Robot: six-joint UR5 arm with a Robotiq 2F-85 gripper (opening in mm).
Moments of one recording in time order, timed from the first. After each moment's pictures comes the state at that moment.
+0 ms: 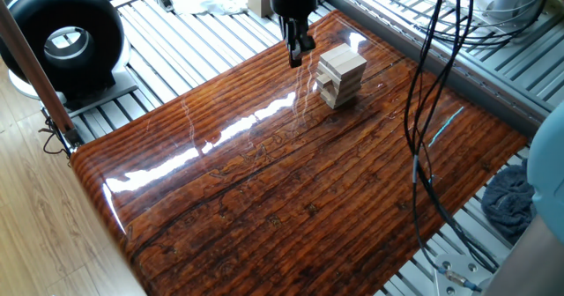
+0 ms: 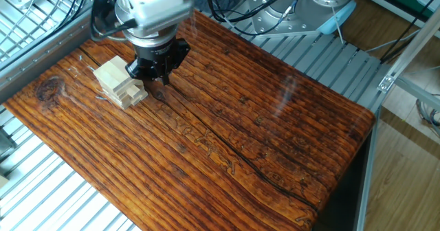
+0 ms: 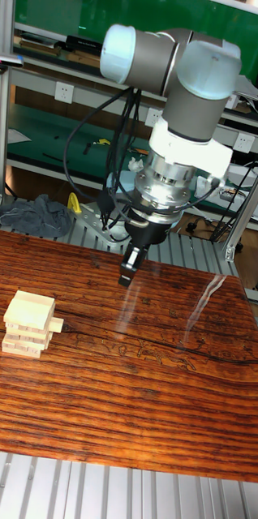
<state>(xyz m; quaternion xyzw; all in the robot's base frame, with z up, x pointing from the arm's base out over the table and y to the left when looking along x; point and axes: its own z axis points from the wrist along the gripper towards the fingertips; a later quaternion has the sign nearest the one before) 0.540 0.005 0.186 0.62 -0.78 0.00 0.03</state>
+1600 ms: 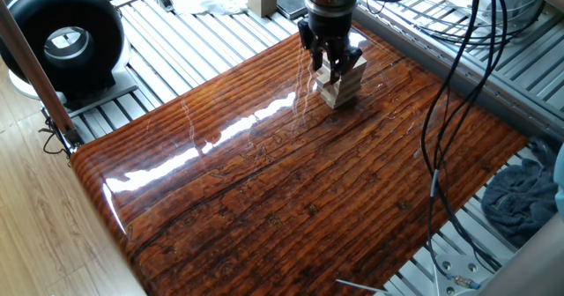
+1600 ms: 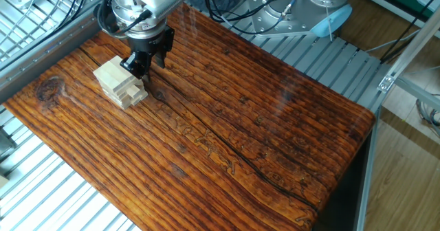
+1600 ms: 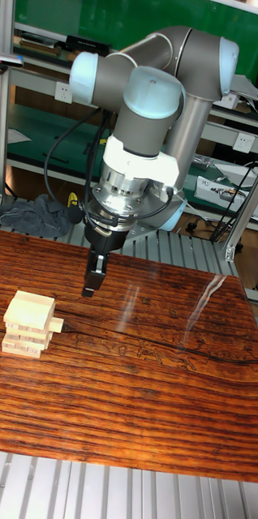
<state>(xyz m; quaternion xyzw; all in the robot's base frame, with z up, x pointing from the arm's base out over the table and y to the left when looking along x) 0.514 -0.059 0.136 0.71 -0.70 0.02 0.03</state>
